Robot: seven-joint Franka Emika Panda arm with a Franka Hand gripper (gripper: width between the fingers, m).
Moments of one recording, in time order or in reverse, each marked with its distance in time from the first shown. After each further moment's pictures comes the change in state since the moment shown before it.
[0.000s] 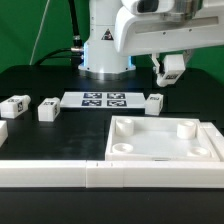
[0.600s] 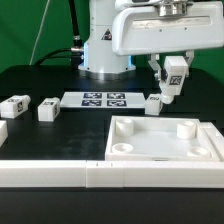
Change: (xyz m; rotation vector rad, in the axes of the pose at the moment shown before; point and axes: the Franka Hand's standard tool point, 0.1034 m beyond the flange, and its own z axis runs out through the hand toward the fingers) arm 0.038 0.005 -0.002 -0.036 0.410 -0.043
